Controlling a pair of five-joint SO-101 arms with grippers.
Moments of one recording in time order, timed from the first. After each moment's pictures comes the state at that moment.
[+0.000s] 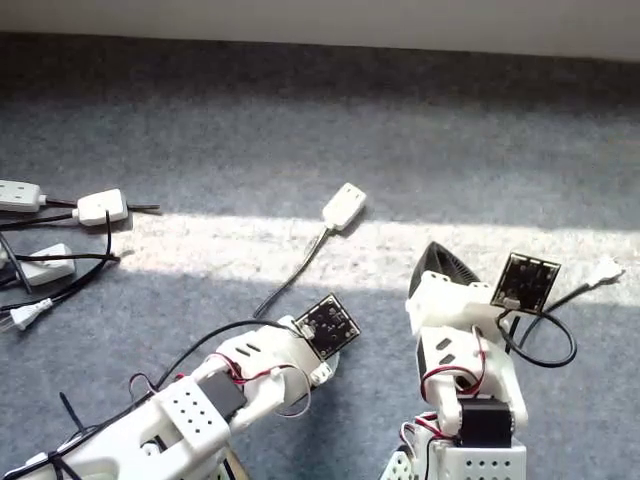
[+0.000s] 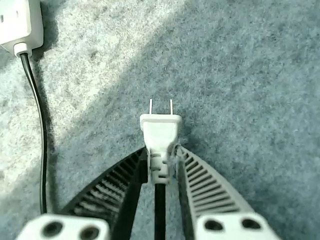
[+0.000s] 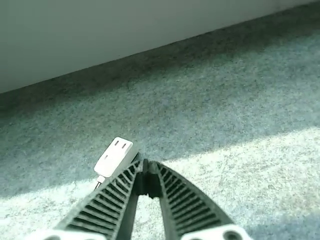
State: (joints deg) left arm 42.0 -56.5 90.2 20.3 -5.4; right arm -4.0 -100.2 83.6 44.8 -13.8
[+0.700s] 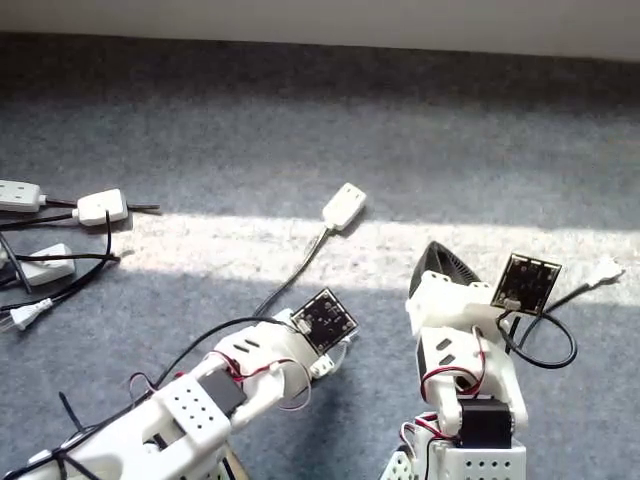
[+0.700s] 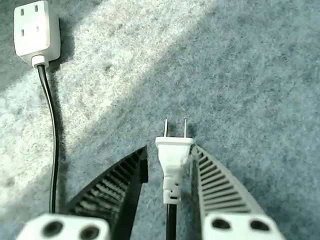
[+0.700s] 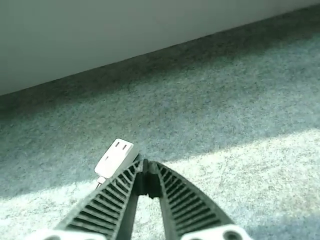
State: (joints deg) left arm 40.5 -54.5 90.5 14.7 -5.4; right arm -4.0 -100.4 83.6 44.8 -13.8
